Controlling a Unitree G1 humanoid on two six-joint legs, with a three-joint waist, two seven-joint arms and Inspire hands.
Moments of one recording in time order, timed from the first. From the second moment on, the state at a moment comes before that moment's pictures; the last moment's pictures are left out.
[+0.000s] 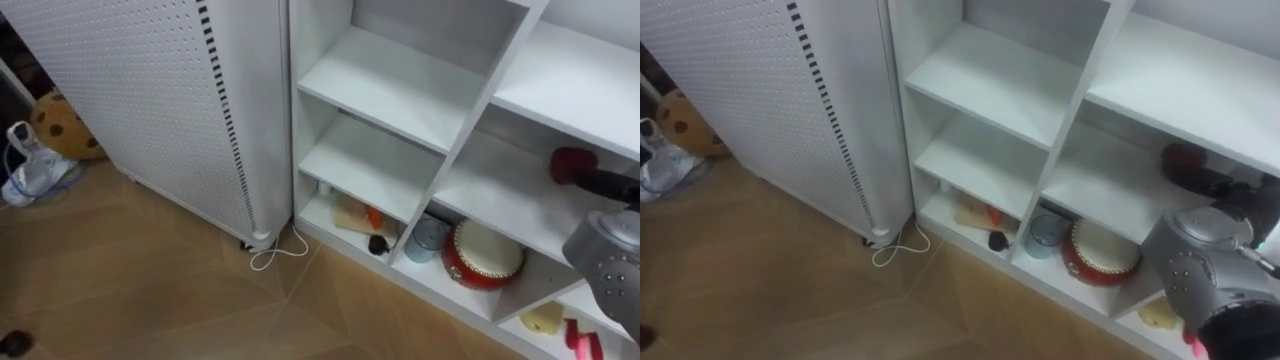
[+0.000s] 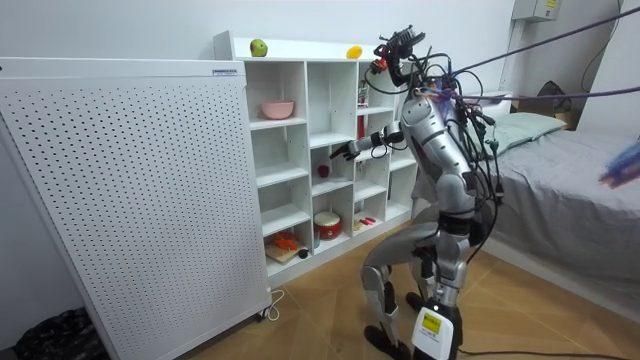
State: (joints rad) left arm 0.24 0.51 -0.33 0.88 0.01 0.10 0.41; right arm -0.94 -0.63 0.37 0.86 0.99 -0.03 -1.03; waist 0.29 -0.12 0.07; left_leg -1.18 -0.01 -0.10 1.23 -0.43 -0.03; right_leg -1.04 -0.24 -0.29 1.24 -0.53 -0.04
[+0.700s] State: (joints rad) left arm 0.24 0.49 -0.34 0.89 0.01 0.11 0.37; right arm -0.79 -0.63 0.38 0.85 0.86 -0.02 -0.80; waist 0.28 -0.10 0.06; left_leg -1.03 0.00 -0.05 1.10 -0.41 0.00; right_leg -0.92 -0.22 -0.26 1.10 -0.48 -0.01
